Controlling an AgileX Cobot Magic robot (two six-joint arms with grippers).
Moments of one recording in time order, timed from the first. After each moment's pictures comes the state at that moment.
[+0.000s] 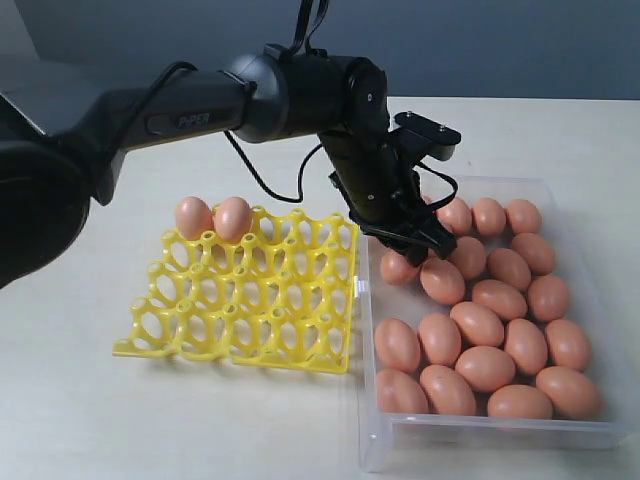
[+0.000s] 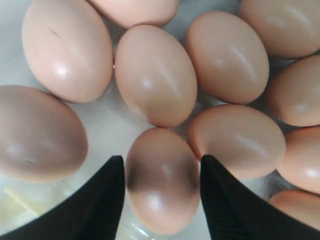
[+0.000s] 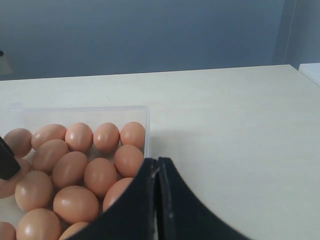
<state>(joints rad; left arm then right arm) -0.62 2.28 -1.83 -0.33 0.88 0.29 -0.03 0.00 0.00 0.04 0.31 0.03</state>
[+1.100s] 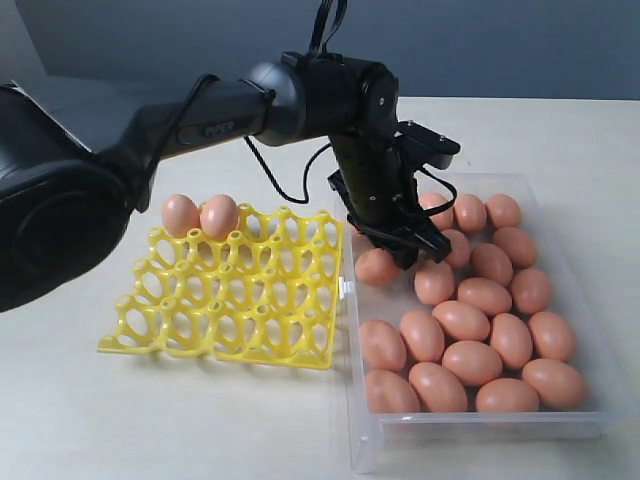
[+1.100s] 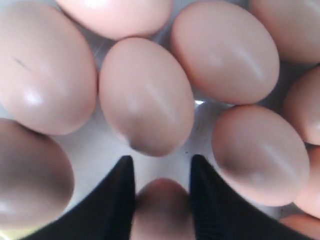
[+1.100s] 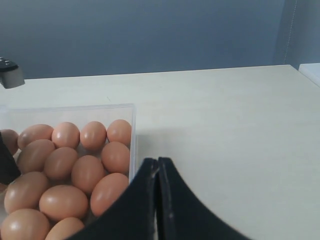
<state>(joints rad) -0.62 2.36 -1.95 -0.26 0.99 0.24 -0.03 0.00 0.00 0.04 0.31 0.03</state>
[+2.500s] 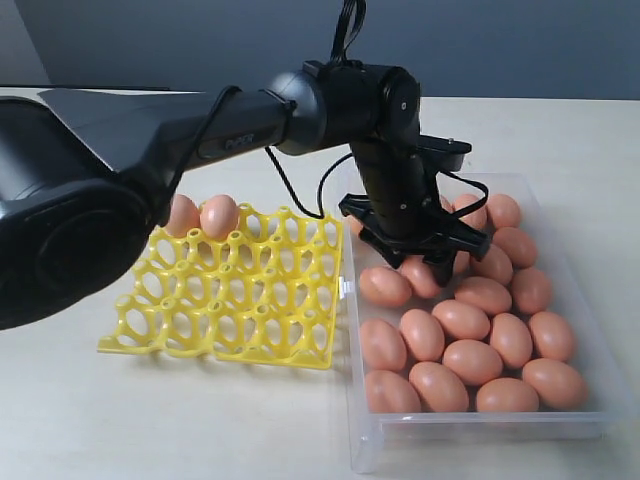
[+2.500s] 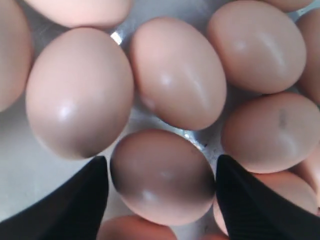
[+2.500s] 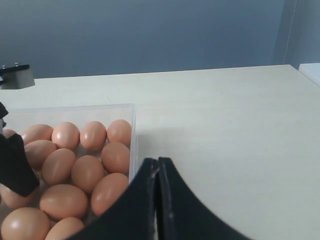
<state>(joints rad) -0.66 2.39 -2.00 -0.33 1.03 -0.01 -0.03 0.00 0.00 0.04 0.31 0.03</state>
